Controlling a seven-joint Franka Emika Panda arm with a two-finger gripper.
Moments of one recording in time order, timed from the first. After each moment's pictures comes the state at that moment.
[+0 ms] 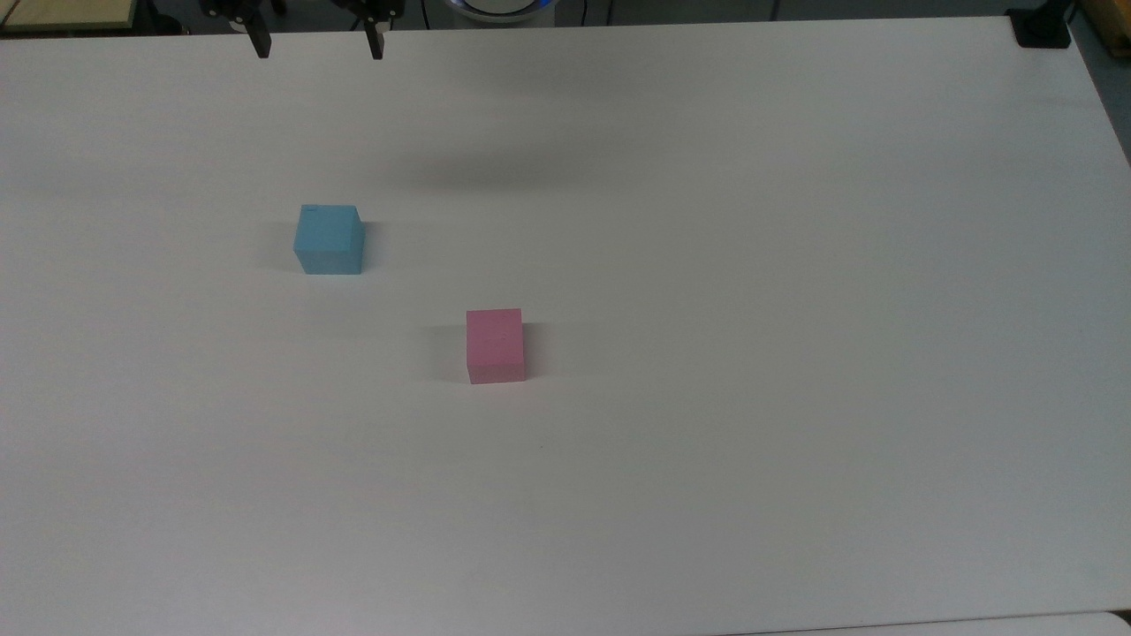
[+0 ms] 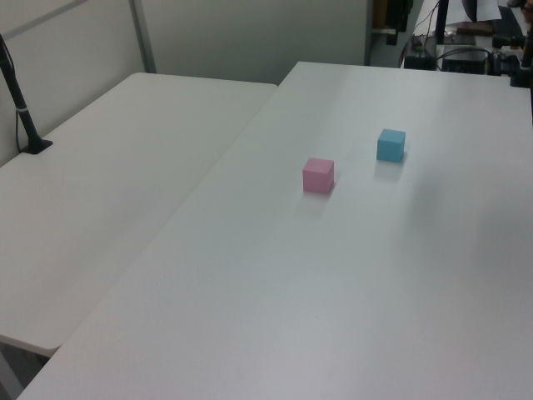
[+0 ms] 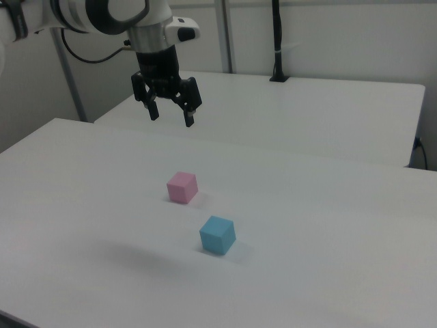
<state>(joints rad) -0.16 0.09 0.00 -1.47 0.01 1.61 -0.17</state>
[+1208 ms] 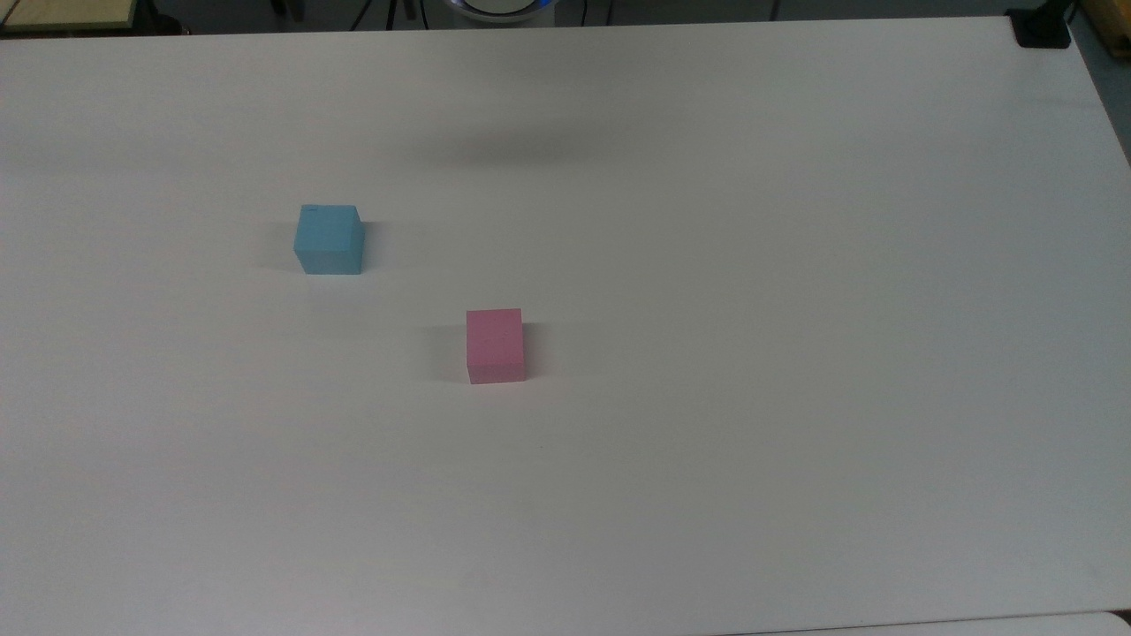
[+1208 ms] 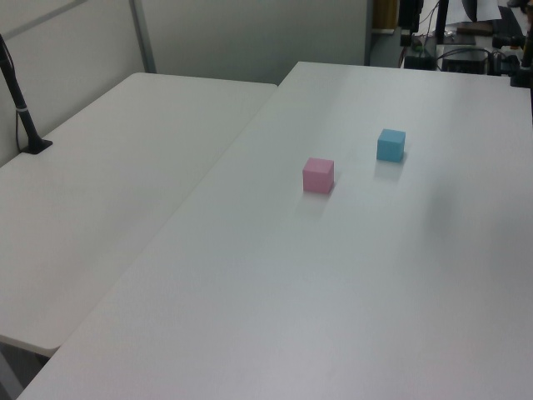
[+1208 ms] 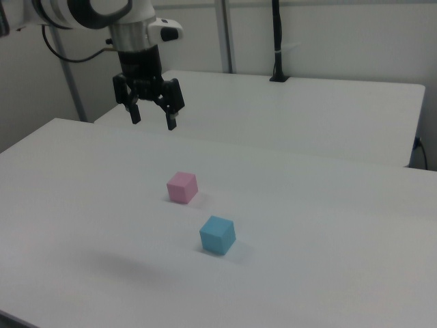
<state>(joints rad) -0.13 0.03 0.01 -1.51 -0.01 1.53 -0.17</state>
